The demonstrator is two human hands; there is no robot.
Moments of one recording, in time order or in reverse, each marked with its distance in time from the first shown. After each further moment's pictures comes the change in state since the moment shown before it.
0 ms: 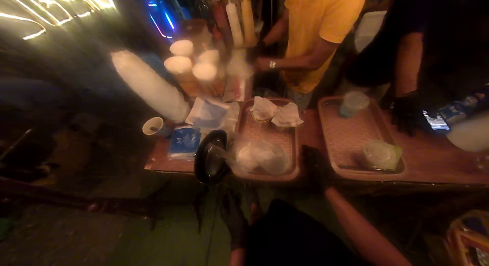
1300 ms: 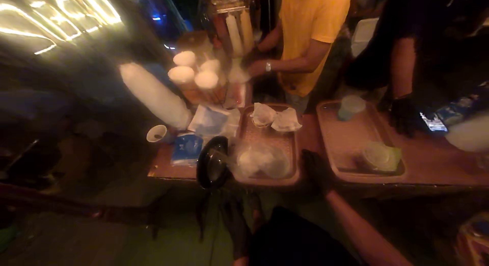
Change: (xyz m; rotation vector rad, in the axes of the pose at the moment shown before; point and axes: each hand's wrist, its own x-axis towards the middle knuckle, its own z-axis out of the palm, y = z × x) left_hand -0.002 0.002 -0.002 0.030 -0.028 0.030; right_hand 0.003 -0.008 -0.002 -0.055 -0.010 0.037
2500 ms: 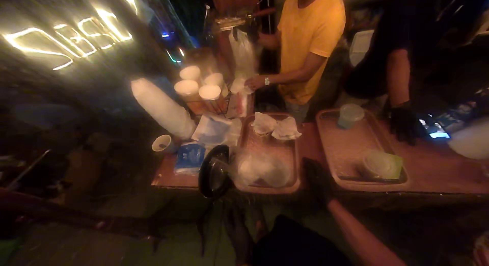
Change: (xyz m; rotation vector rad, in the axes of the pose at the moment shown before) left_hand -0.009 -0.002 -0.001 0.025 -0.036 -0.028; right_hand -0.004 0.003 -0.001 0.033 0.023 -0.039
